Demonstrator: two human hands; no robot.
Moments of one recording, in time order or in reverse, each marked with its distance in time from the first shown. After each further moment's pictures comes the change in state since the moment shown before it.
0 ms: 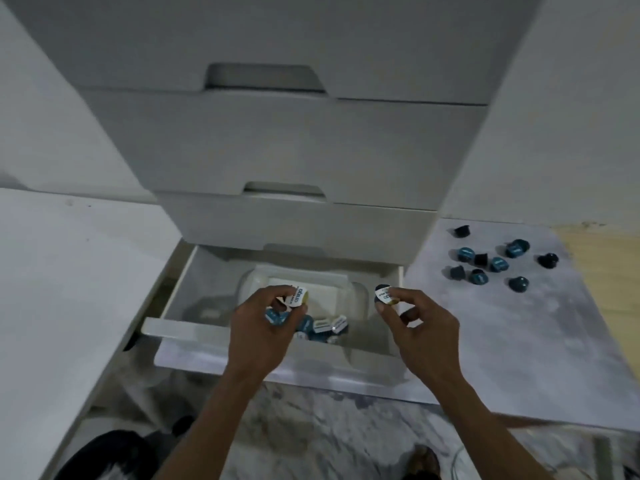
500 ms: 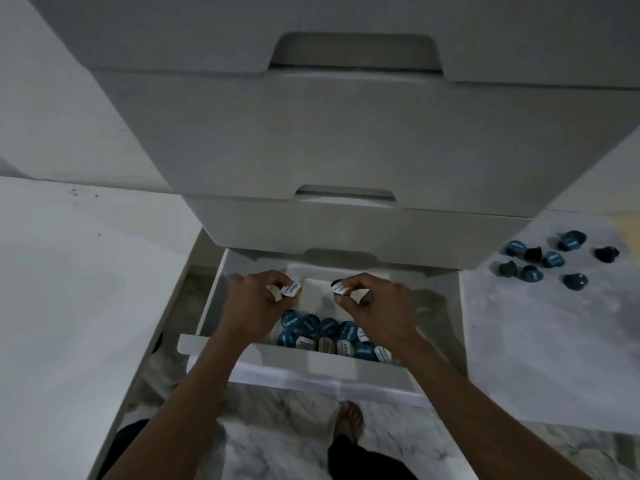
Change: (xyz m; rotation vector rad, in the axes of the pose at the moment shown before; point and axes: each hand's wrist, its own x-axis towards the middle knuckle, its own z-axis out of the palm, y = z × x) left_hand 0.094 -0.093 -0.055 0.180 -0.335 -0.116; right_hand 0.040 -0.027 0.147 -0.093 -0.342 0.011
